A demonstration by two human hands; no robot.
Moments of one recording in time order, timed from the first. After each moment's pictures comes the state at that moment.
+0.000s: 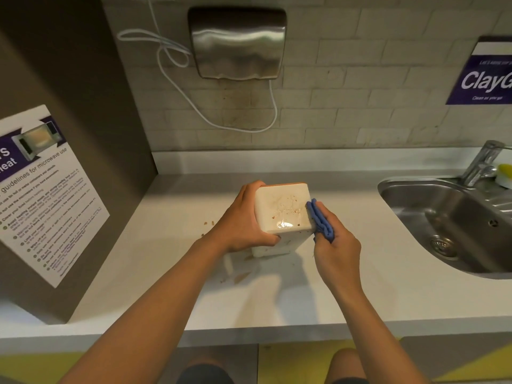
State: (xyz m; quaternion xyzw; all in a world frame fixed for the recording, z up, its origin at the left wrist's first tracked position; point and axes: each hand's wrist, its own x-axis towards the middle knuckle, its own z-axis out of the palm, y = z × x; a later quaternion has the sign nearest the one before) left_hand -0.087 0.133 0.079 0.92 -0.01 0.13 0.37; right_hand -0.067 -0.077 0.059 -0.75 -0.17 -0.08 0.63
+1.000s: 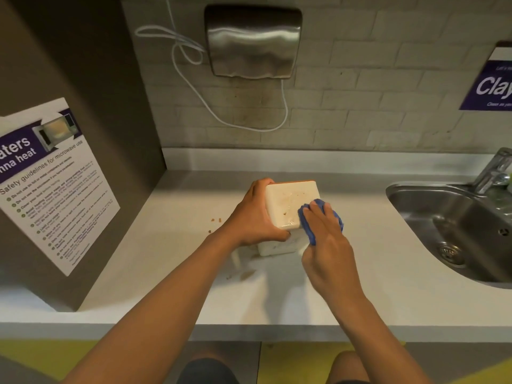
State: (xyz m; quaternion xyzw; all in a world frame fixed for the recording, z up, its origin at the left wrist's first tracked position) left_hand -0.081 0.132 0.079 0.91 0.02 0.14 0.38; right_hand -0.080 -0.058 0.066 -0.88 -0.28 -0.18 0.34
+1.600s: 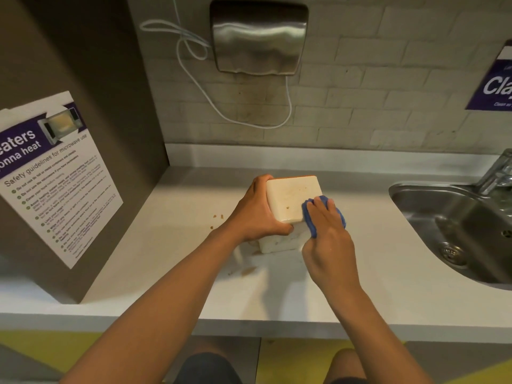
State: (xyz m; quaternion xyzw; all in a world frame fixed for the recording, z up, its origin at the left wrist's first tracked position) left_hand -0.080 0.131 0.077 0.91 0.05 0.14 0.40; right_hand -0.077 -0.050 0.069 -0.88 -0.26 -0.23 0.33
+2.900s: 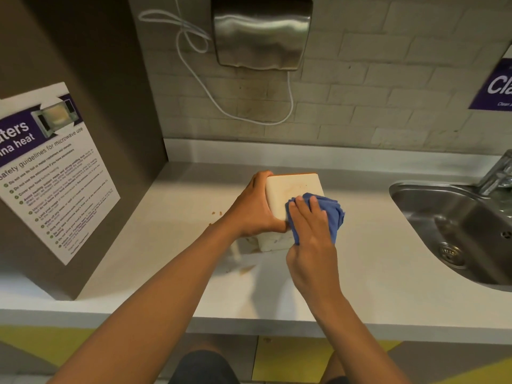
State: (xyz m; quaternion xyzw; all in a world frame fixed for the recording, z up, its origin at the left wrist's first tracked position) left_hand -0.078 0.137 0.081 0.90 0.04 0.14 0.41; right_hand -0.085 -0.031 0.048 -0.85 -0.31 -0.25 0.36
